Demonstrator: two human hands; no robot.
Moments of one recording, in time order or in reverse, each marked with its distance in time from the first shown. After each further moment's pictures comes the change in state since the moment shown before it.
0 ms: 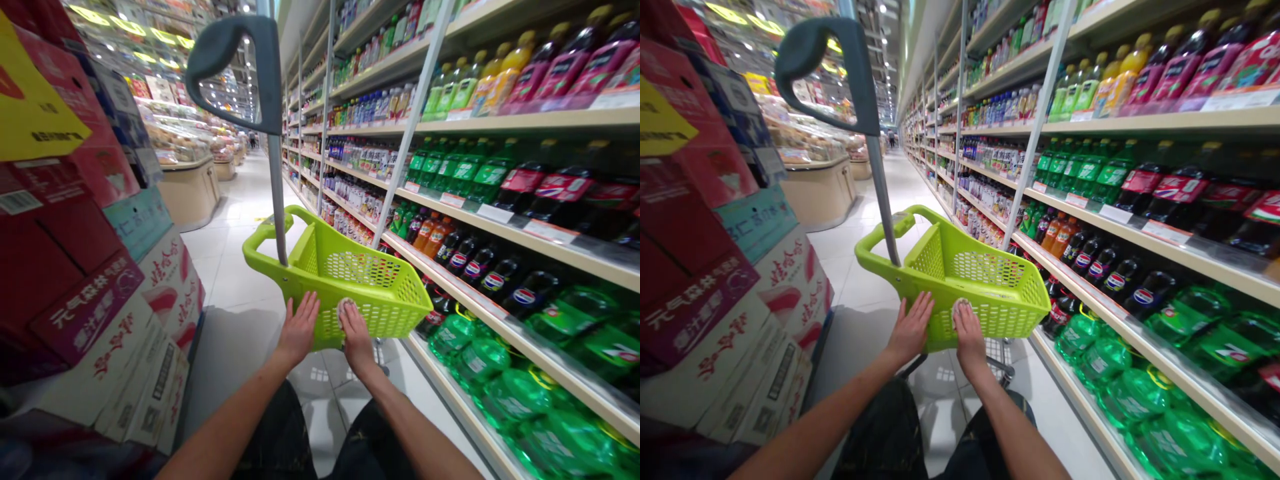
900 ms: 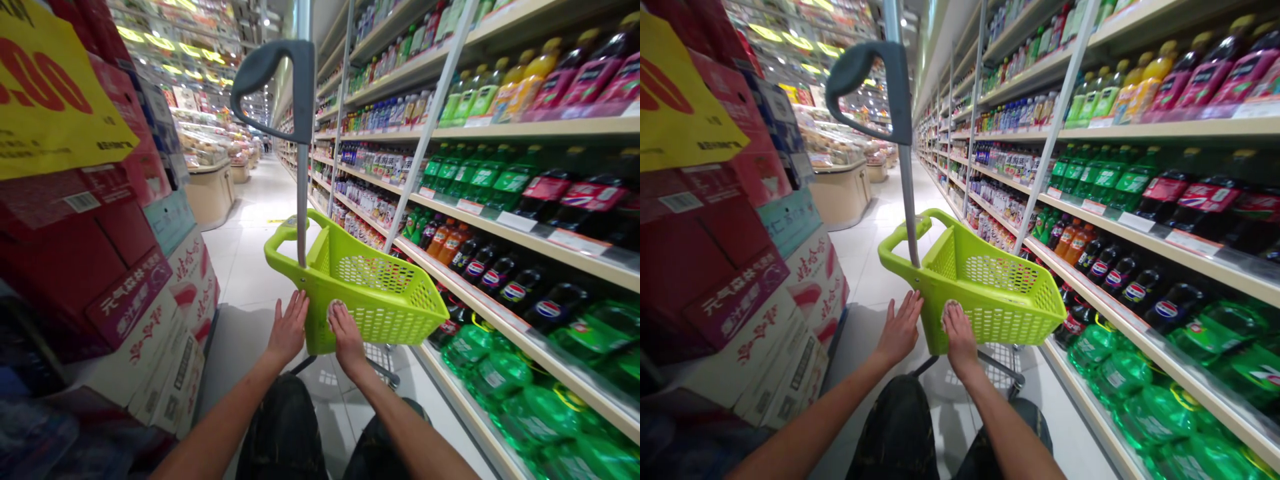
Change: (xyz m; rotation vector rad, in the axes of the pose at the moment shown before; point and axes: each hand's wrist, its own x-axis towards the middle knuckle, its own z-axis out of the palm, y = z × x) left_hand -0.025 -0.042 -0.015 0.027 0.014 -0.134; right_hand 0.022 -0.046 0.023 0.030 0.040 -0.115
